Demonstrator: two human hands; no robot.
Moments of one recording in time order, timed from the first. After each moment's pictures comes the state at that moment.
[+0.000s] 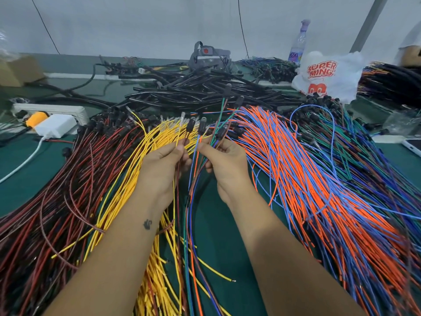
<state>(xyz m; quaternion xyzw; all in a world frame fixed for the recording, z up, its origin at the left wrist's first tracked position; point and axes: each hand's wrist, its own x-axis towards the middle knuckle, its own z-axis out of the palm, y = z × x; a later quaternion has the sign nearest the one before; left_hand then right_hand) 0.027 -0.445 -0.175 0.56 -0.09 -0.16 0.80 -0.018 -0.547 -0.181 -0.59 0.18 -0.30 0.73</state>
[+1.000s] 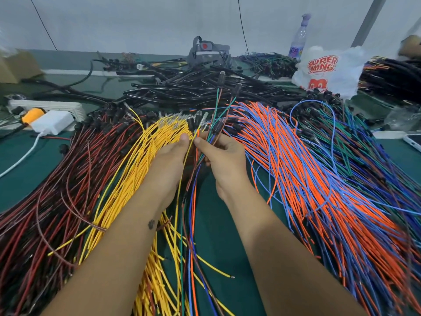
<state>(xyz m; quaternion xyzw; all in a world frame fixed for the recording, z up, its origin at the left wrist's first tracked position) 0.021 -0.450 -0.172 0.67 -0.14 -0.20 0.70 -0.020 -0.544 -0.179 -0.59 0.16 -0.33 0.72</state>
